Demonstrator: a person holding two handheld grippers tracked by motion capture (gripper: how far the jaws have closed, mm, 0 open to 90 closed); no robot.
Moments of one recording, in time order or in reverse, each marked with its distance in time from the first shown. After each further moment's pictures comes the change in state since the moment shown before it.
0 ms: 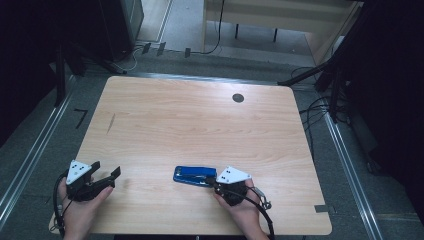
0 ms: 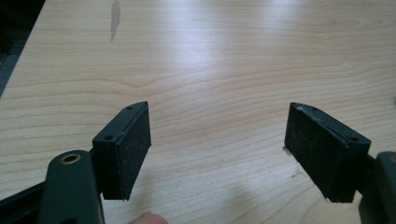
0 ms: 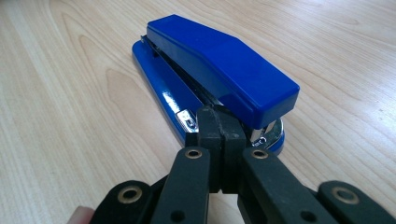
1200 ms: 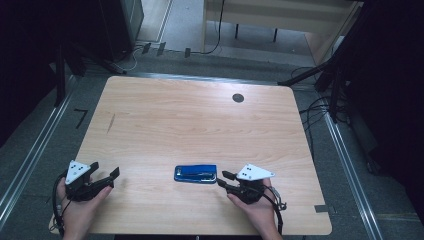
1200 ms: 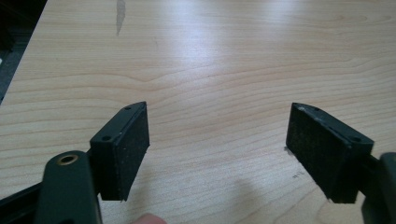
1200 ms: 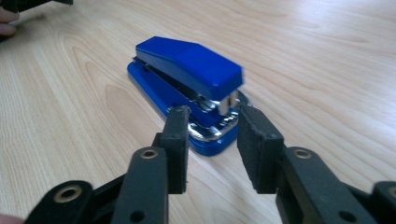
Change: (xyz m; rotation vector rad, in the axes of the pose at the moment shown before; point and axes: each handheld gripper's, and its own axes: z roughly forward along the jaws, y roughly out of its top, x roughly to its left) left arm 0.003 -0.003 0.002 0.007 0.000 -0.003; right arm -0.031 -0.013 -0.035 -0.098 0.044 0.108
